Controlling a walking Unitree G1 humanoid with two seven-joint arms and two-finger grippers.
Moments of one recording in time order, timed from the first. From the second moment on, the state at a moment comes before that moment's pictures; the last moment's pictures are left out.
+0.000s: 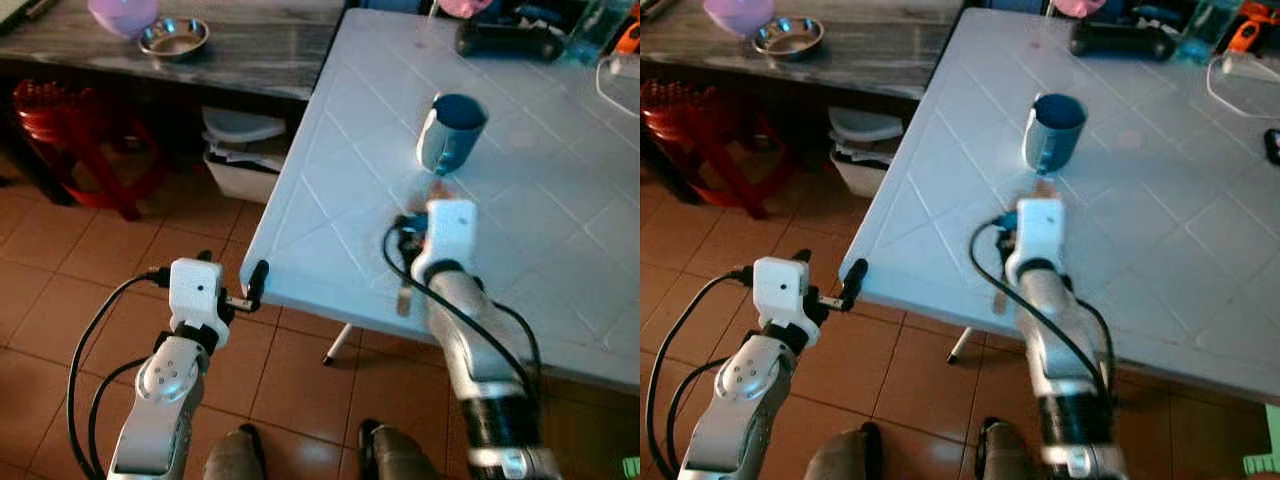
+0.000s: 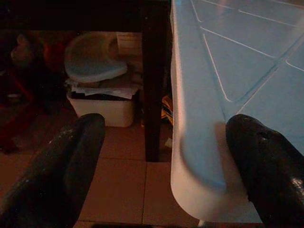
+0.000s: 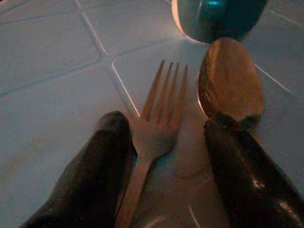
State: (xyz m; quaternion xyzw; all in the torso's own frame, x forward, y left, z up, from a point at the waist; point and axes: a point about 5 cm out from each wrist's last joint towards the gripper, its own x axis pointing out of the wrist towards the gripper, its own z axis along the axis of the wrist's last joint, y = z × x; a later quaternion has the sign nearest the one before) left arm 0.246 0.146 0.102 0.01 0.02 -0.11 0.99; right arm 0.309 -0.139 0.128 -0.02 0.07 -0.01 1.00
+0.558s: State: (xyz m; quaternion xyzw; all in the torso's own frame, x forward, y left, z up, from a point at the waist) left arm 0.241 0.152 0.102 0.01 0.03 -0.15 0.99; right arm 0.312 -0.110 0.149 0.03 0.04 0.01 1.00
